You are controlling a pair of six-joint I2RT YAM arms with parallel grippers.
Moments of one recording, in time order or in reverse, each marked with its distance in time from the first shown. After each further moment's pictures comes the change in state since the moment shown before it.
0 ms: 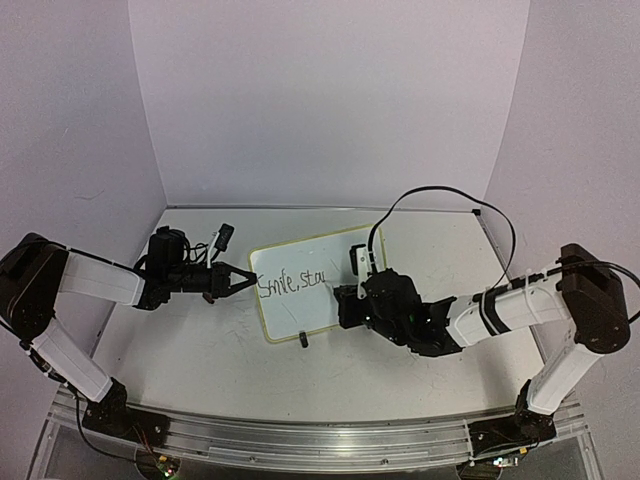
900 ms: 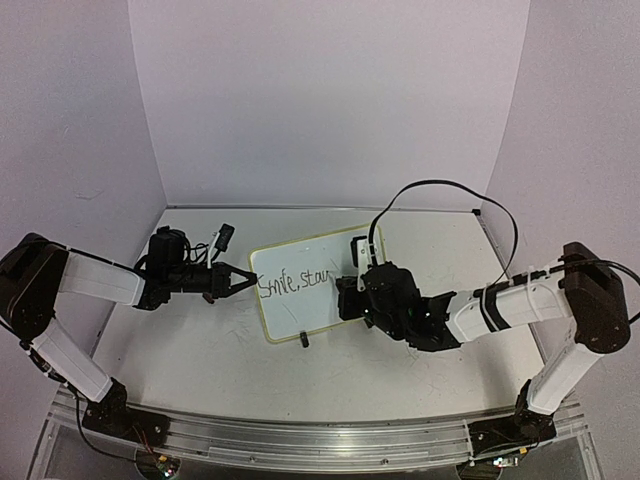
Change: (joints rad) left arm 0.000 0.000 0.000 0.000 0.000 0.000; right arm -0.007 -0.002 0.040 -0.017 0.060 -0.038
